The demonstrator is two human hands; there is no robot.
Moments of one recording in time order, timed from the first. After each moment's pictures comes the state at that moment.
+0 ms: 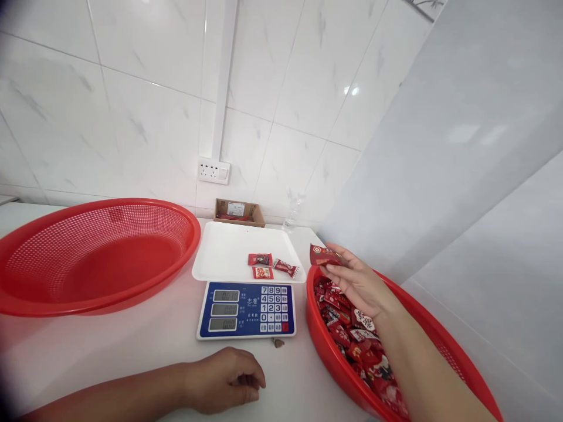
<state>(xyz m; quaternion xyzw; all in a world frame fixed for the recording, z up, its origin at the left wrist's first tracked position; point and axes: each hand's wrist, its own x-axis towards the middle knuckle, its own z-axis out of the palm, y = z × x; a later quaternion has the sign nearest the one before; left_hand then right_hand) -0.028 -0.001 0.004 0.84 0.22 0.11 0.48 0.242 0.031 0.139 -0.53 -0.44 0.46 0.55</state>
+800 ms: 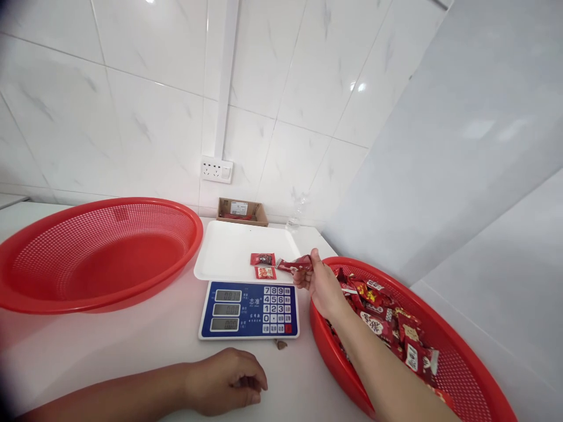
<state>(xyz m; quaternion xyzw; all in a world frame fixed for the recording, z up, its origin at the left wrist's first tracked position) -0.026 0.001 0.001 0.83 0.21 0.12 0.49 0.190 0.055 0.100 -0.54 -0.41 0.49 0.55</state>
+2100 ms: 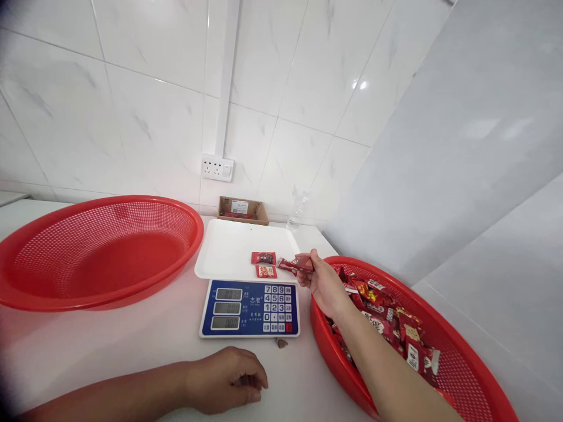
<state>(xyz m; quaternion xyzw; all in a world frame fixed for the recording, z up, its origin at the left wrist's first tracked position) -0.027 -0.001 0.000 0.84 0.21 0.13 0.48 0.194 0.056 0.097 -0.51 -0.40 0.51 0.57</state>
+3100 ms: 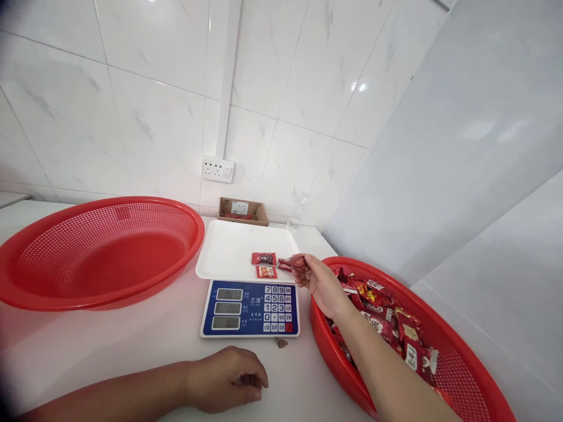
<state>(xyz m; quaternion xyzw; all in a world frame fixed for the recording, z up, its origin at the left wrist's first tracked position) -0.027 -0.002 0.000 0.84 0.21 0.13 0.49 0.197 0.055 0.094 -0.49 -0.45 0.52 0.53</state>
